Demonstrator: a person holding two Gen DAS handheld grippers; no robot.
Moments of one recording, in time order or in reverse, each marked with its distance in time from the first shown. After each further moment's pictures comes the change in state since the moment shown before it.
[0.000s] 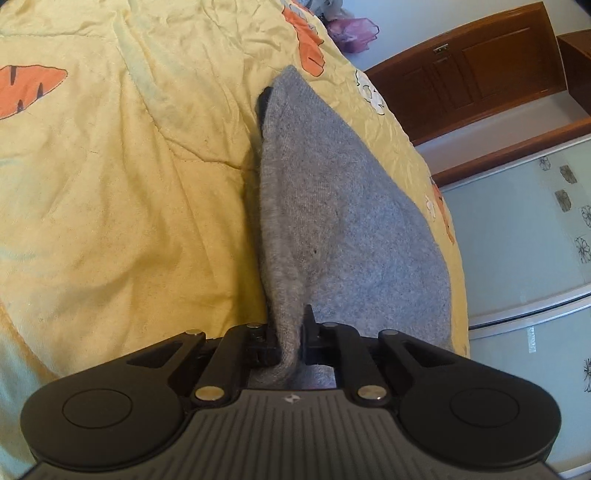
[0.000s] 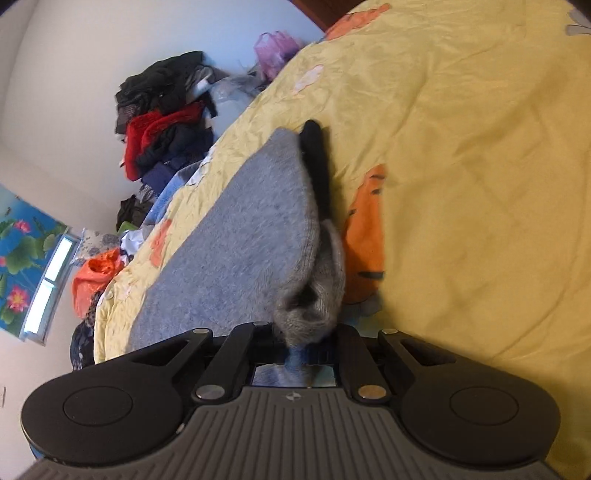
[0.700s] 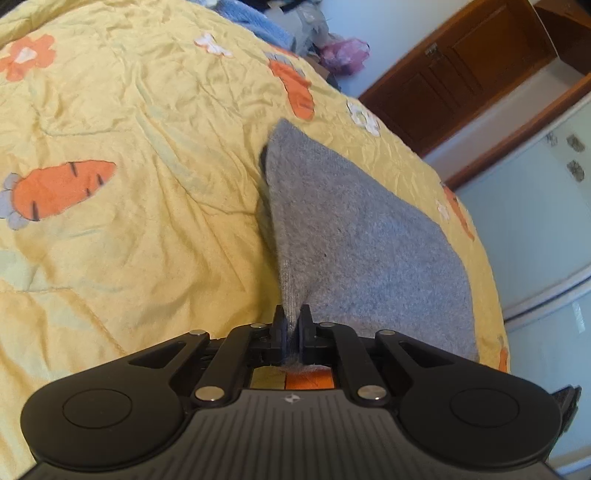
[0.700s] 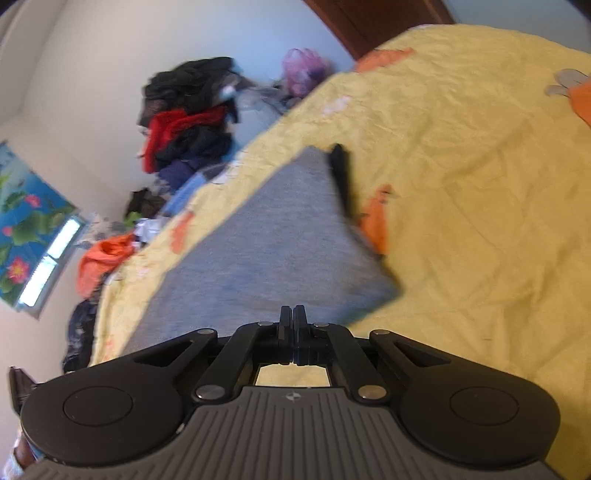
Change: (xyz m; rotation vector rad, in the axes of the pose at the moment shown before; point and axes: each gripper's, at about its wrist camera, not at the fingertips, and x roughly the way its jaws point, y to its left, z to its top) left arm -0.055 -0.026 -0.009 0.158 -0.085 0.139; right arm -0.067 0.013 -0.015 -0.128 -0.039 -0.055
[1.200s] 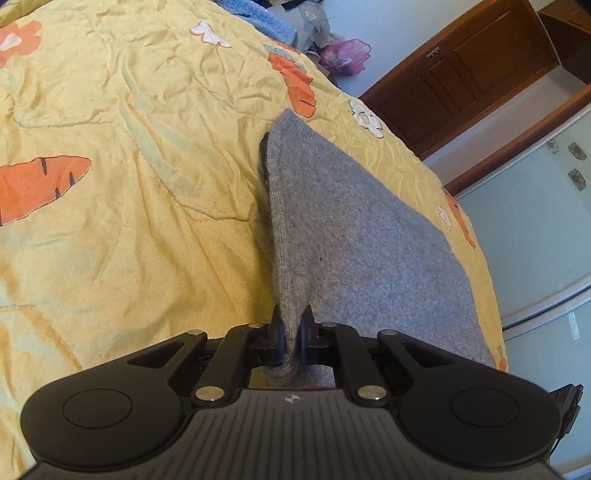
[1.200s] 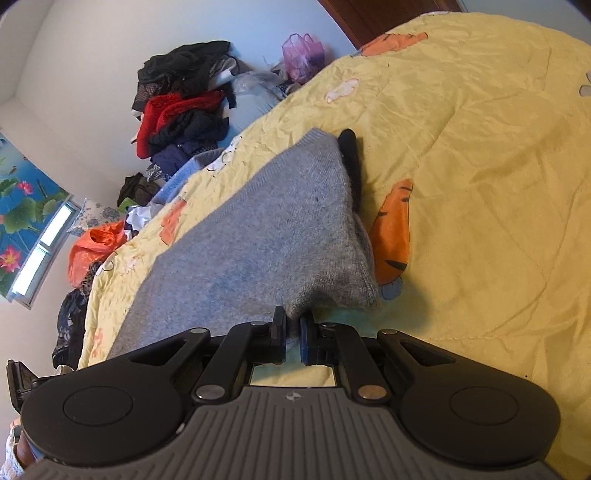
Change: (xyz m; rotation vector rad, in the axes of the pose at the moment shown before) left arm 0.023 0.004 0.005 -0.017 -0.019 -0.016; right arm 0.026 0.022 0.007 -0.039 0.041 0.024
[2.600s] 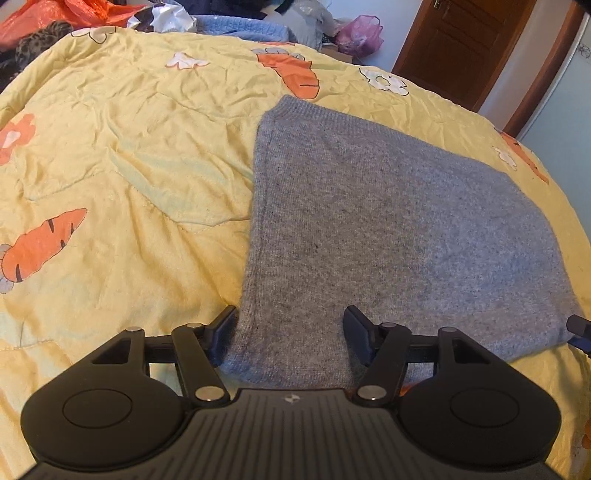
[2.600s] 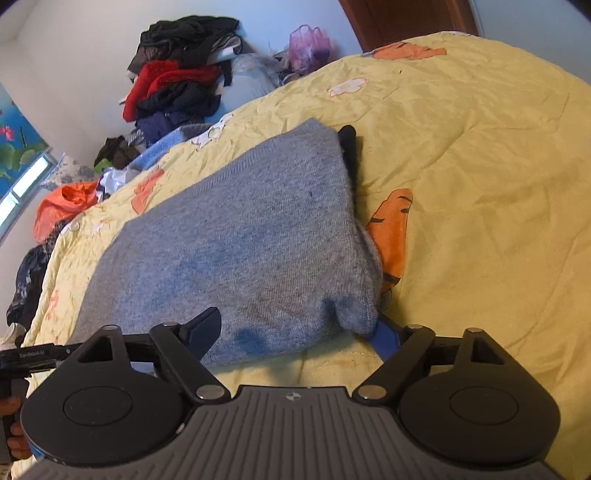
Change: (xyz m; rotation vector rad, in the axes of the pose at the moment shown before) left arm 0.038 -0.053 -0.020 0.253 -0.019 0.354; right arm 0.020 0.008 -0.001 -0.156 0.038 -0.121
